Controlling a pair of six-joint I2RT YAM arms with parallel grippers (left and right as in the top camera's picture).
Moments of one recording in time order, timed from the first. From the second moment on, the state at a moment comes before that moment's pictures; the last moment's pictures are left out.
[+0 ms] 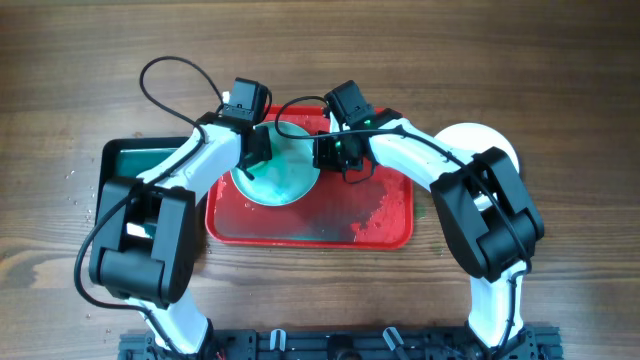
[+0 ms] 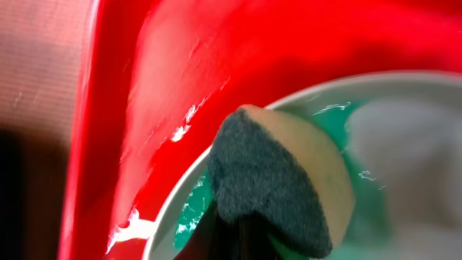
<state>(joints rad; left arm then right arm) -0.26 1.88 1.15 -0.57 -0.19 -0.39 0.54 2.09 1.35 -0.45 -0.36 0.60</state>
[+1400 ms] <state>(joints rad) 0.23 1.71 1.42 -1.09 0.13 -0.28 0.99 1.75 1.33 -0.68 1.18 0.29</state>
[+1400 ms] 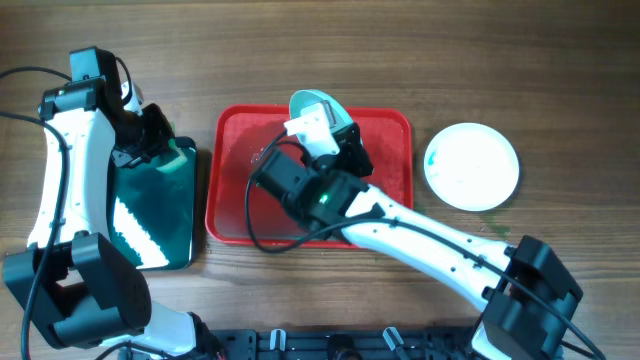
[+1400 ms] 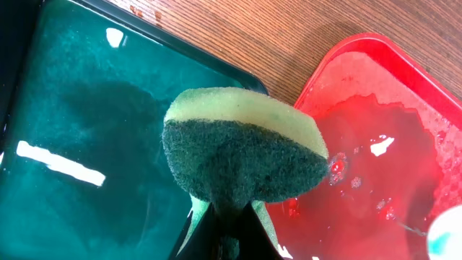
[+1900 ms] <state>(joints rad) 0.23 1.71 1.42 -1.09 0.13 -0.28 1.07 1.75 1.33 -0.64 1.17 0.29</state>
